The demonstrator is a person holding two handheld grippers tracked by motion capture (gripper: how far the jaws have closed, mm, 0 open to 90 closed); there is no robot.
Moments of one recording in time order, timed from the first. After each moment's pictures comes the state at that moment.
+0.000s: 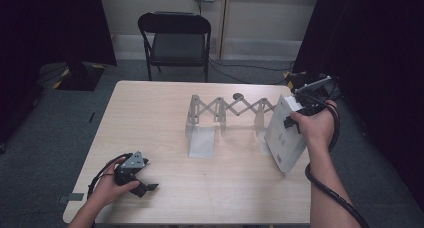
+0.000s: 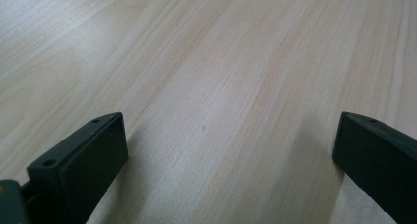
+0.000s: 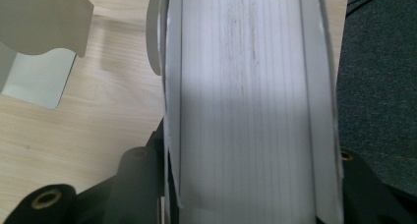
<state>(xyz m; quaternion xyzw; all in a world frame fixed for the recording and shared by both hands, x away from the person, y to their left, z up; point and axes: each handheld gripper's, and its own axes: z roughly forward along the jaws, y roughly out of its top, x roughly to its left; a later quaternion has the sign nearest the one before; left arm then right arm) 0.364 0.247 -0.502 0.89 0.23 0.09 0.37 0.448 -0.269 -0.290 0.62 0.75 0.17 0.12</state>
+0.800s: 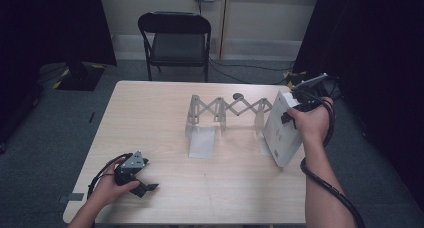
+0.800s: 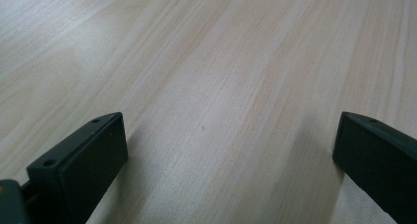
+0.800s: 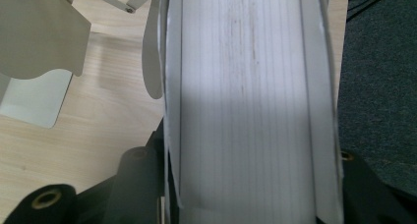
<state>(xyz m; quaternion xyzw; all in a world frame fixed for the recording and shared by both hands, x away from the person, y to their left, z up) 0.363 0.247 -0.502 0.89 0.23 0.09 0.38 0.463 -0.266 -0.294 0.63 0.75 0.17 0.13</state>
